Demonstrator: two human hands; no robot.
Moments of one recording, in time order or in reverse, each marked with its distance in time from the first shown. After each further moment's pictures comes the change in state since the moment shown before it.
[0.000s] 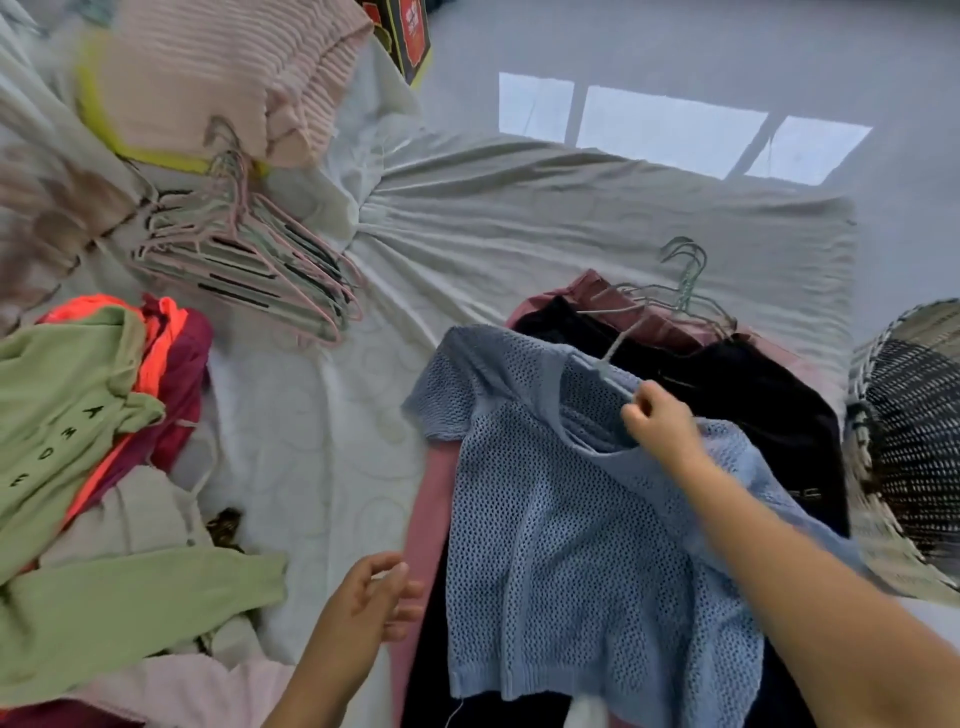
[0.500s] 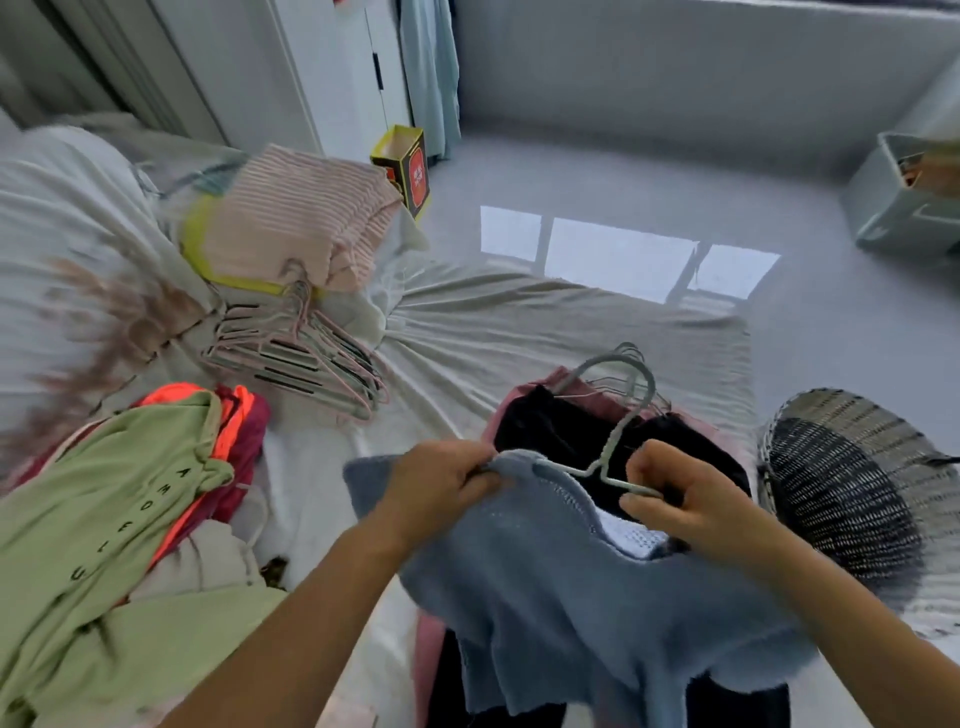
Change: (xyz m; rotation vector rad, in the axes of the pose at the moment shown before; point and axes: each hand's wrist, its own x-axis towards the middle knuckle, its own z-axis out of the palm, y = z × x) left_hand -0.078 0.175 -0.009 0.846 -0.095 1.094; right_hand -0.208 -0.137 -0.145 0.254 -0.221 -0.501
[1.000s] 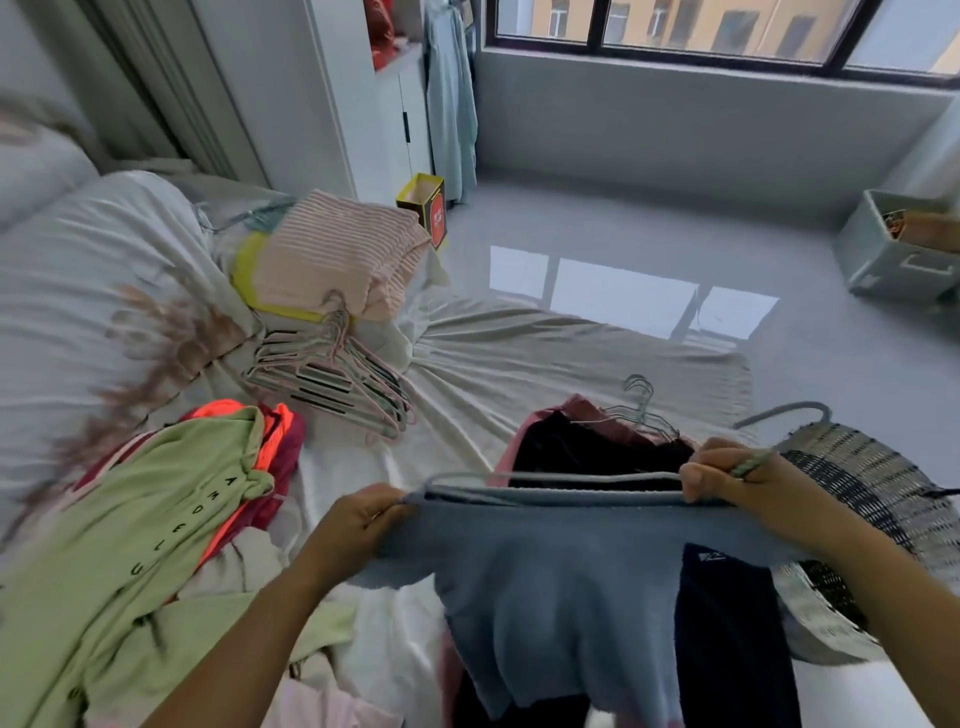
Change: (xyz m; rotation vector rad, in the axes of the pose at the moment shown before) left_hand -0.099 -0.079 -0.047 -0.255 0.059 -0.241; right_hand -0.021 -0.042 -0.031 -0.116 0.067 0.108
